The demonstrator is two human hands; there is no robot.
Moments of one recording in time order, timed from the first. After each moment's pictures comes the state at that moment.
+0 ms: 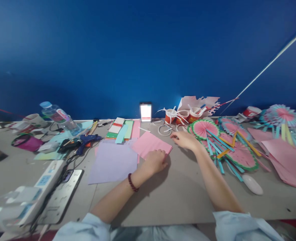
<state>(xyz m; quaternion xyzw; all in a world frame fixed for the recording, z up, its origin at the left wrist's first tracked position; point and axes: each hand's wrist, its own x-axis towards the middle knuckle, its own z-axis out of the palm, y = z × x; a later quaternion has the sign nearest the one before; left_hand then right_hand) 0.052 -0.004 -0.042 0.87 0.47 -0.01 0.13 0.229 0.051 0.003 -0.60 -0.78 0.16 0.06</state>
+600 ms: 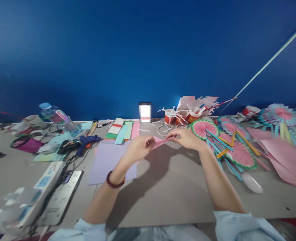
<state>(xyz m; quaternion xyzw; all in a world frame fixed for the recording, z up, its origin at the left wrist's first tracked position) -0.007 0.009 0.027 0.81 0.50 0.21 0.21 0.228 0.039 0.034 -0.46 -0.82 0.28 0.20</state>
